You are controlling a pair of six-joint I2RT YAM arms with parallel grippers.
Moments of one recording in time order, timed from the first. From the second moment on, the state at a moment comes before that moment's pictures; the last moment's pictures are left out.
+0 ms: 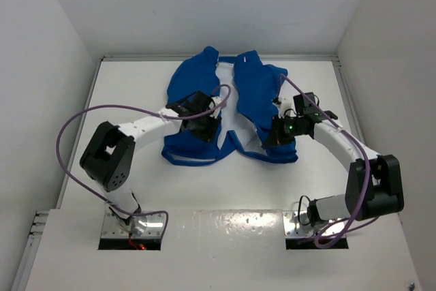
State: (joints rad) left arm -0.60 1.69 1.16 -0.45 0.13 -0.11; right arm 0.16 1.39 0.83 -0.54 -0.60 0.06
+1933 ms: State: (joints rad) left arm -0.68 1.93 1.28 -0.60 0.01 -0.37; right arm 0.13 1.34 0.82 -0.56 -0.59 0.05
